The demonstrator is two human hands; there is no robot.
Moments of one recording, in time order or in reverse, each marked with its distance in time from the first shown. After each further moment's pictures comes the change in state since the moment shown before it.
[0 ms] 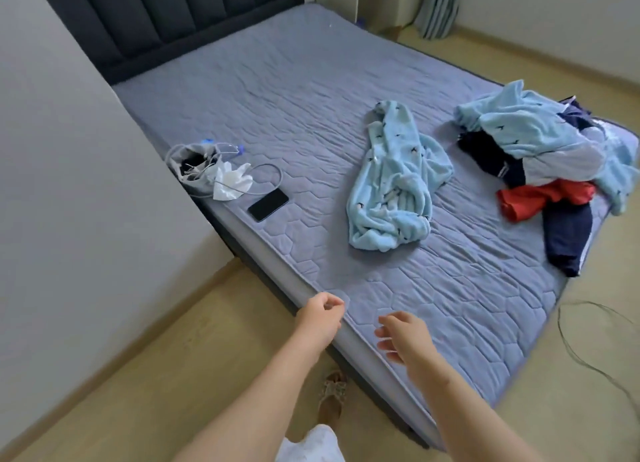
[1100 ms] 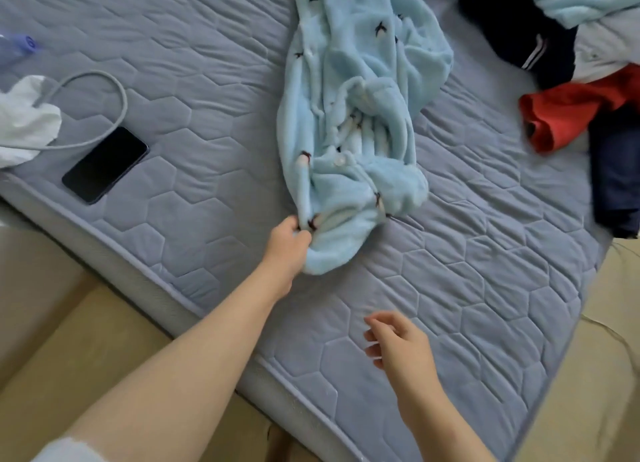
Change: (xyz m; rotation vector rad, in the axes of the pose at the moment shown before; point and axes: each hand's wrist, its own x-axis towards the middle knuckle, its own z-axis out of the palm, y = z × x) left_hand 0.367 0.014 0.161 -0.121 -0.025 -0.037; right_hand 0.287 0.032 -0.048 0.121 0.156 0.165
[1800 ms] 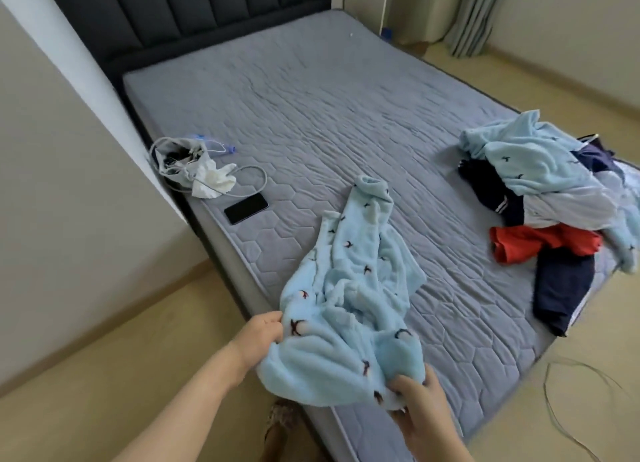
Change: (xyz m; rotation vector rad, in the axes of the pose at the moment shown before) left_hand -0.347 0.026 -0.096 -0.010 -0.043 -0.053; right_hand -0.201 0.009 -0.130 0.331 -0.278 -0.032
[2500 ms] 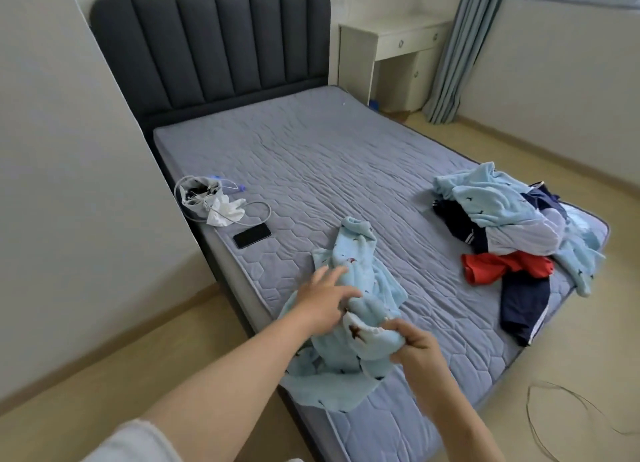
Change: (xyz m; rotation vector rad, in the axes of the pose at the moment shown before) left_hand -0.078 0.040 0.083 1.059 0.132 0.632; right_hand -0.117 -0.026 -0.025 -0.327 -0.371 -0.616
